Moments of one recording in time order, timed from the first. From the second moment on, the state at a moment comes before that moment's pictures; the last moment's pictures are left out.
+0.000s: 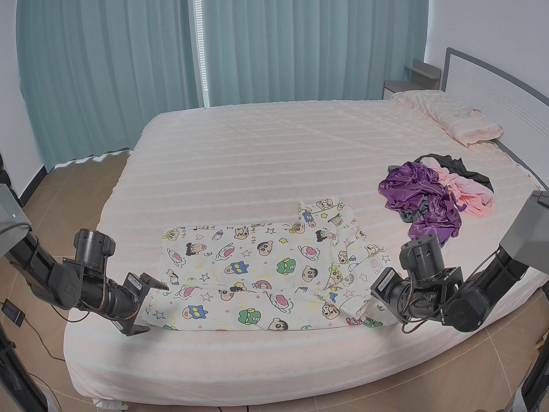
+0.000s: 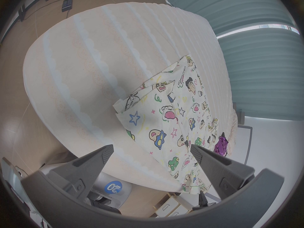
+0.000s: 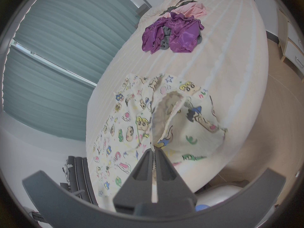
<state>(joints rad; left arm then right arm) -0.04 1.92 -0.61 -0.34 -0.31 -1.13 0.50 2.03 -0.61 -0.67 -0.17 1.14</state>
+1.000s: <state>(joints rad) -0.04 1.92 -0.61 -0.34 -0.31 -1.13 0.54 2.00 -0.58 -0.80 -0.04 1.14</state>
